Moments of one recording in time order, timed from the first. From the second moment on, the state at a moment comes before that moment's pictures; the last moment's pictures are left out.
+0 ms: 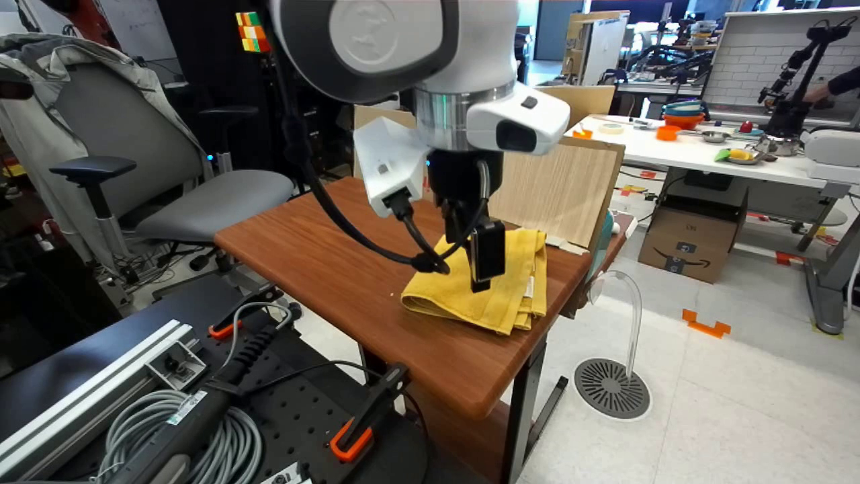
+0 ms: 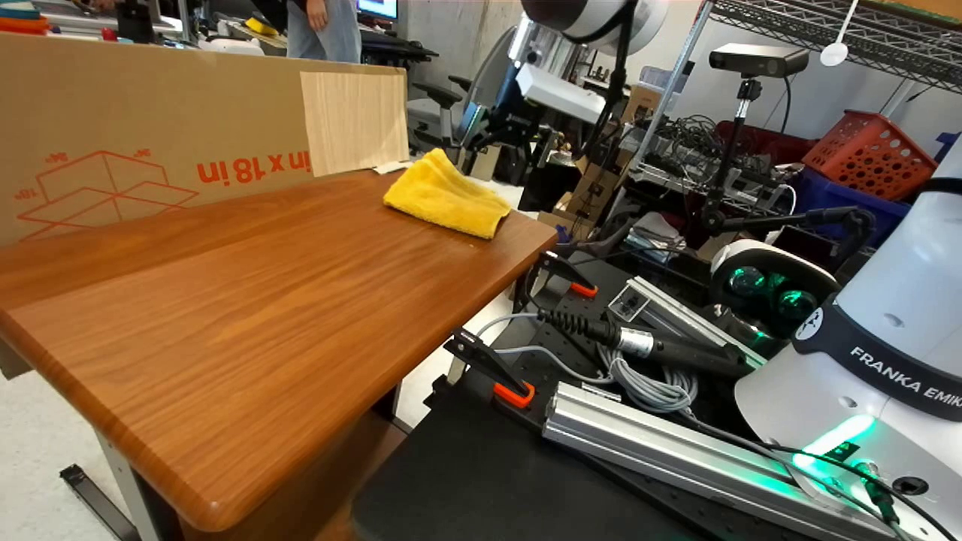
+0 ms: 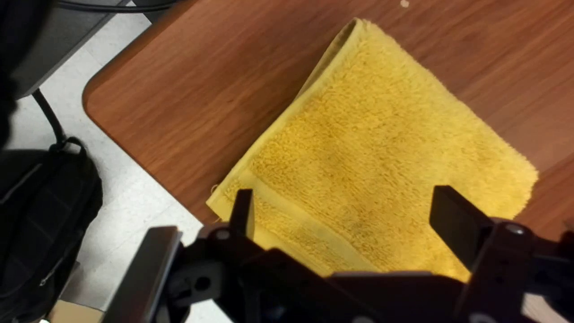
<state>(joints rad) -0.10 0.22 -0.14 -2.45 0.26 2.76 0.14</state>
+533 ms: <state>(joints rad) -0.12 0.48 -0.14 -2.22 0.26 2.64 0.21</state>
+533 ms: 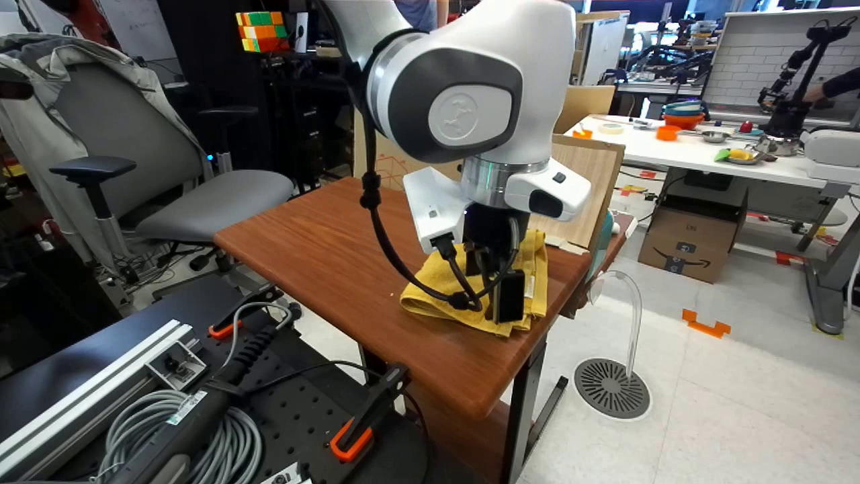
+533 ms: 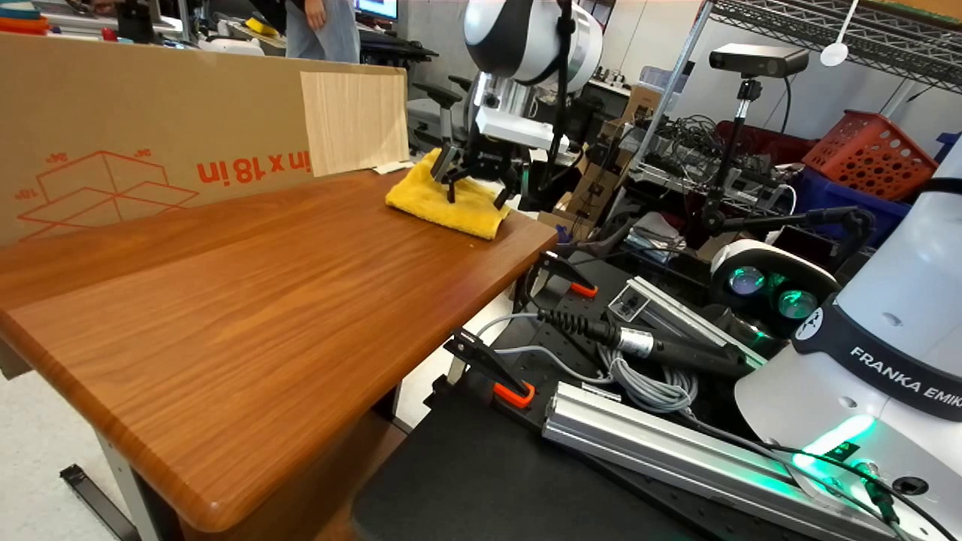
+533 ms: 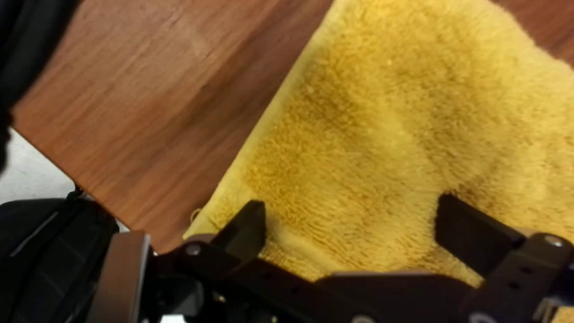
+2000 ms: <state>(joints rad) 0.02 0.40 -0.08 -2.30 0.03 2.60 0.24</state>
